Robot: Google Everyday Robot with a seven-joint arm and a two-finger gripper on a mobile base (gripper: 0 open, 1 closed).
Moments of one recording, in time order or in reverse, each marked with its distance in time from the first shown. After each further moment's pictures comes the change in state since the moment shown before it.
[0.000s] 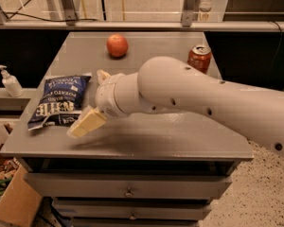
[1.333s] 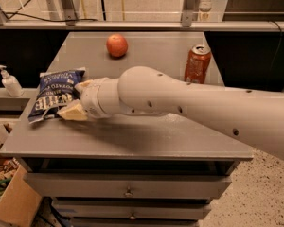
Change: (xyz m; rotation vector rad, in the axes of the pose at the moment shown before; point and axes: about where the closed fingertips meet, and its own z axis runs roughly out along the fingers) arm -0.010 -0.001 0.060 0.005 -0.063 0.067
